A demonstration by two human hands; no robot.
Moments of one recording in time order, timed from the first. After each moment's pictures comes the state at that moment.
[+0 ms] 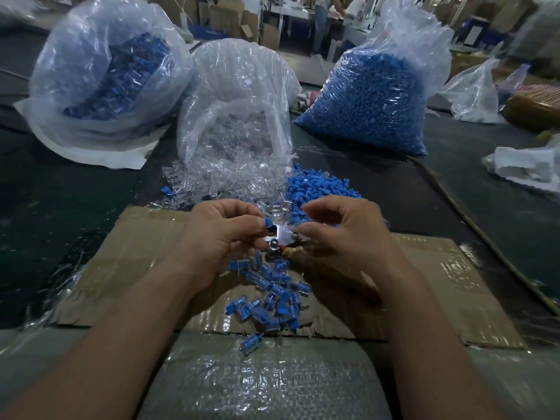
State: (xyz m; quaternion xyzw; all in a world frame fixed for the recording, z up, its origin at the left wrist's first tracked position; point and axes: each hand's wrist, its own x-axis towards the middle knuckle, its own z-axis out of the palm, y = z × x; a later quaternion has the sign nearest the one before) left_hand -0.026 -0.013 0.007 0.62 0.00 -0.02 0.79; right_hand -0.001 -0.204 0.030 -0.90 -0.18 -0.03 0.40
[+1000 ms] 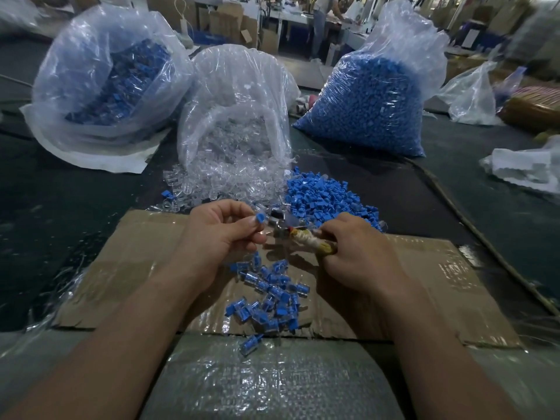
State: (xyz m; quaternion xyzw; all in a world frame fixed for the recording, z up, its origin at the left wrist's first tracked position) left_hand -0.025 -0.014 0.006 0.61 0.03 0.01 0.79; right_hand 0.001 -0.214 0.016 -0.98 -0.17 -0.02 0.10
